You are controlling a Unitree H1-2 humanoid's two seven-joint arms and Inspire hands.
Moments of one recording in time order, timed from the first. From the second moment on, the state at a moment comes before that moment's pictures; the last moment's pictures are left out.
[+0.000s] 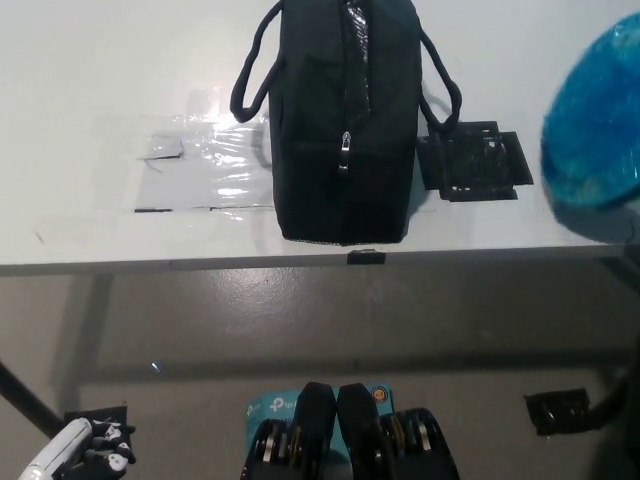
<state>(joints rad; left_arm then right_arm) 0.02 0.51 -0.09 0.05 0.14 0.28 -0.28 -0.52 -0.09 -0.30 0.03 0.01 0.22 -0.29</state>
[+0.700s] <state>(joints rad) 0.03 0.53 -0.09 0.04 0.16 0.29 -0.28 -0.95 -0.05 -0.15 -0.09 0.19 0.42 -0.20</state>
